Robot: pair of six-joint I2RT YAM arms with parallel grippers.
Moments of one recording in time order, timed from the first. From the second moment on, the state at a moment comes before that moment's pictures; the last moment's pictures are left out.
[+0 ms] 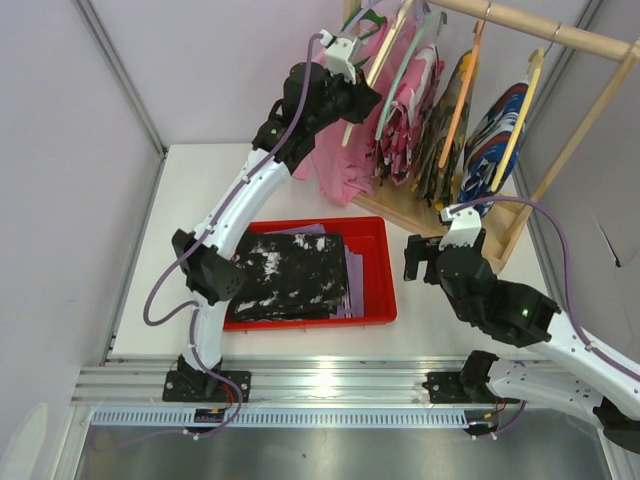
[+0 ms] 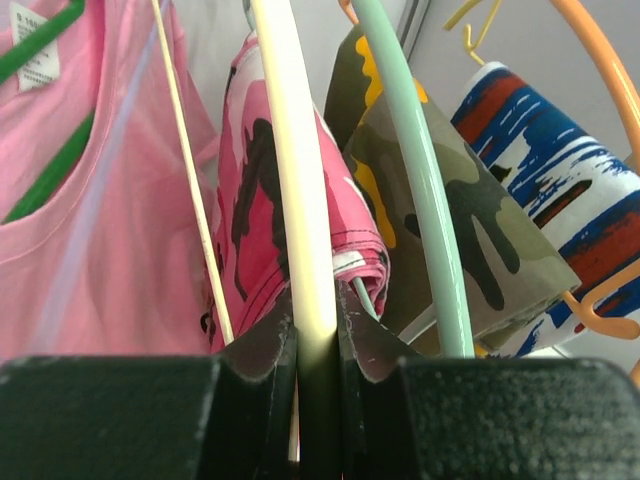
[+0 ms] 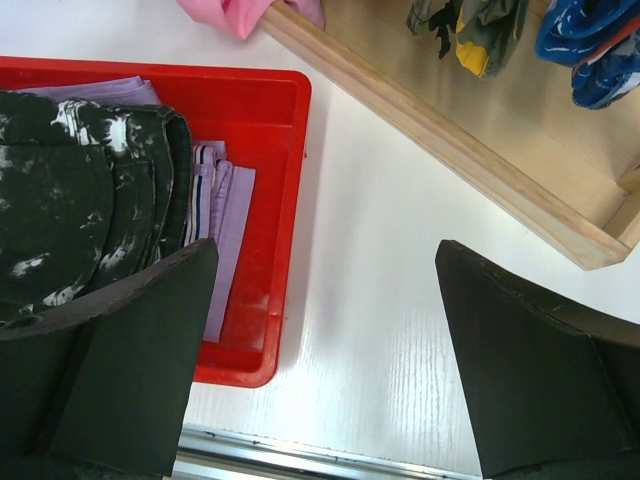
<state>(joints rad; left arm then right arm) -0.61 2.10 2.41 -0.32 0.19 -0.19 1.00 0.76 0.97 -0.69 0.77 0.40</state>
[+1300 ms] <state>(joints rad) -0.60 1.73 2.06 -0.36 0.12 -0.19 1.00 0.74 0.97 -0.74 0.77 0.52</state>
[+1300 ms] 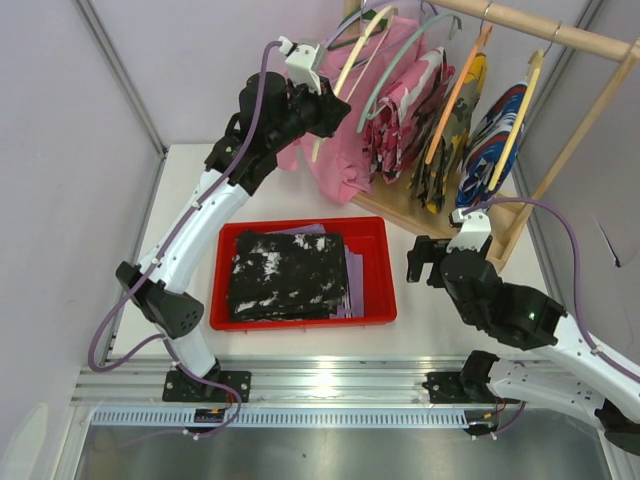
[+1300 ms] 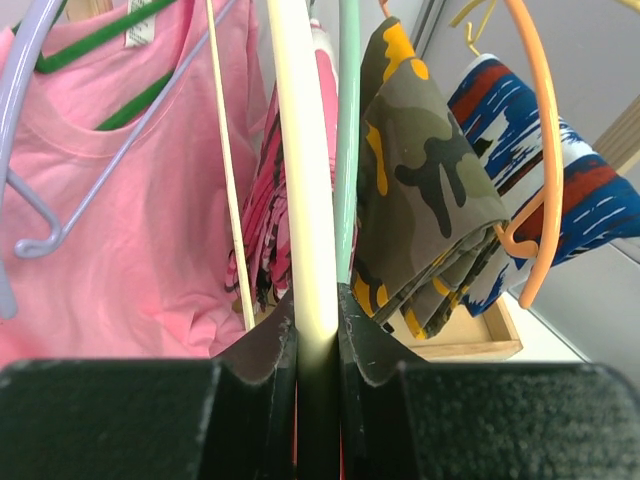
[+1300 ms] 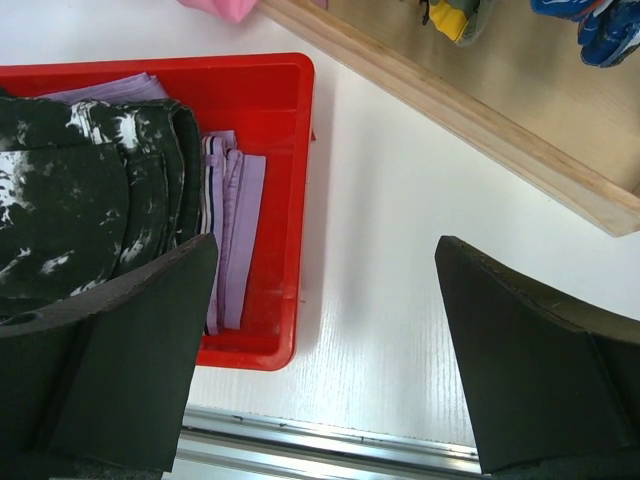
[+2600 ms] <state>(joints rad) -0.44 2.03 2.34 -0.32 0.55 -0.20 1.00 0.71 0.96 -0.79 0.82 0.57</state>
